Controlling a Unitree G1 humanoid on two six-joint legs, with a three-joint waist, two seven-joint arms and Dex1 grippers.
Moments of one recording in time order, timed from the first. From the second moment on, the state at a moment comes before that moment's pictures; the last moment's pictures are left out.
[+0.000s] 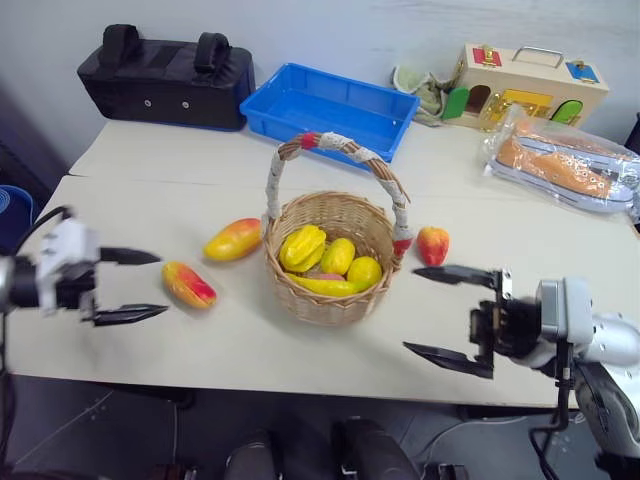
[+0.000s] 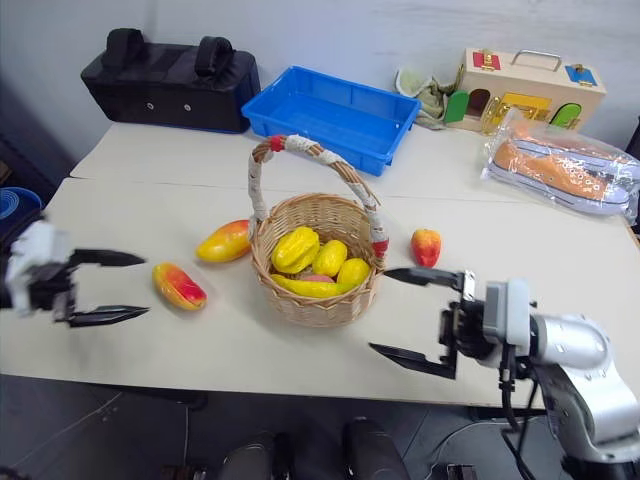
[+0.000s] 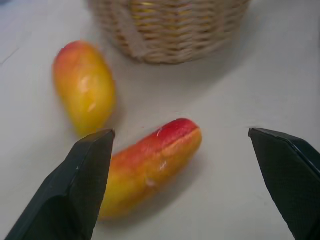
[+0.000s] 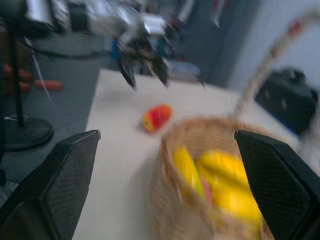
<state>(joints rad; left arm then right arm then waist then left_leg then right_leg) -0.47 1.06 0.10 0.24 -0.31 0.04 -1.50 -0.07 -0.70 -0.16 -0.56 0.74 0.09 1.16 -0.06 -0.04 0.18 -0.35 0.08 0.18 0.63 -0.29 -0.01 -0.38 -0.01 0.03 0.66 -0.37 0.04</state>
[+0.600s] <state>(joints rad) -0.74 1.08 -0.38 0.53 -0.20 -0.22 -1.50 0.13 -0.69 -0.21 -0.52 0.65 0.04 1.10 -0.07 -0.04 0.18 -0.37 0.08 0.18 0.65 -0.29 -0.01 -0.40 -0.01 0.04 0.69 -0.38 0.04</state>
